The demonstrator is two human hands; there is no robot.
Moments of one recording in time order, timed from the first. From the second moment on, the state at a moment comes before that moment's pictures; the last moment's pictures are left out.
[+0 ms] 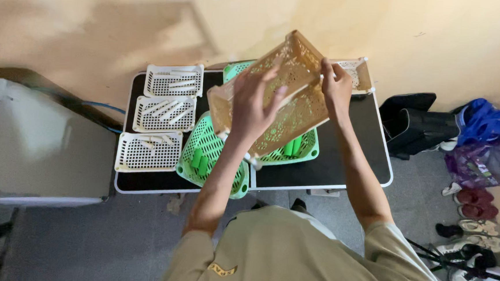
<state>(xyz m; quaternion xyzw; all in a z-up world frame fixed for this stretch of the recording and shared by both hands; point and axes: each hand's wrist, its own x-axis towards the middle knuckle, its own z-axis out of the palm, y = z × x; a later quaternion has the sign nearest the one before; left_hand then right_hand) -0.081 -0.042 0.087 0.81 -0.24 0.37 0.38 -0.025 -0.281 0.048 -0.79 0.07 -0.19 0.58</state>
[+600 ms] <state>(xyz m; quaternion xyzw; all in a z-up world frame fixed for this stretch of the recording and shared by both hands) -0.022 0.028 -0.040 0.55 0.10 0.00 0.83 -0.005 -0.312 -0.015 -0.63 0.12 -0.14 0.76</state>
